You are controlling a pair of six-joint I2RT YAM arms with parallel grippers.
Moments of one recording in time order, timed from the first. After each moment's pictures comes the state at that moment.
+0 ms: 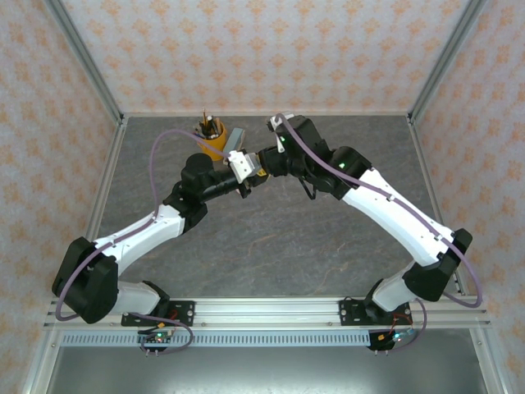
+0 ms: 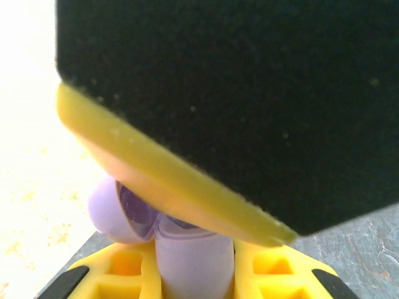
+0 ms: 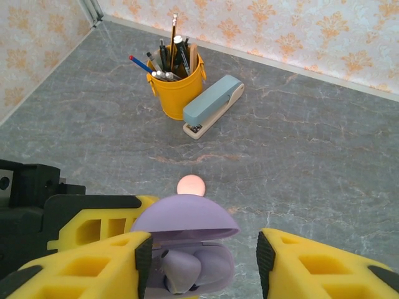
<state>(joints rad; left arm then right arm) -0.52 1.34 0.84 0.46 0.49 0.30 0.84 1.49 1.70 -0.85 0.25 0.27</state>
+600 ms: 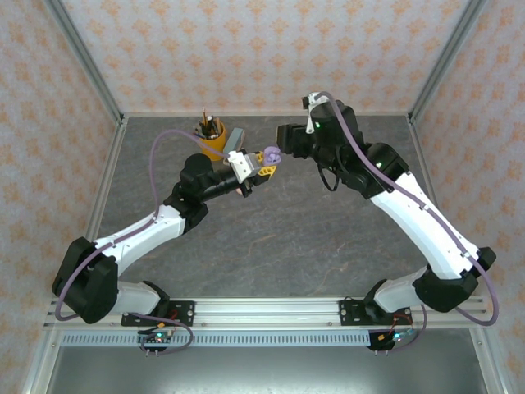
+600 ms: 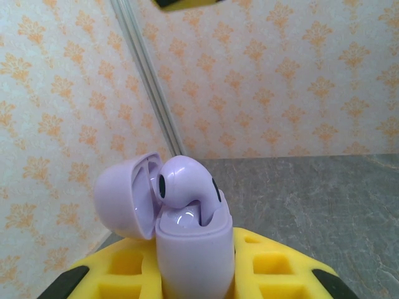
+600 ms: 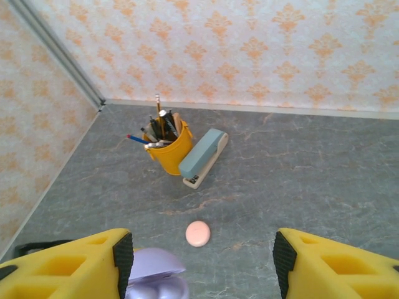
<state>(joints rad) -0.53 1.34 0.84 0.51 0.52 0.29 0.74 1.40 1.77 -0.85 0.26 0.42</state>
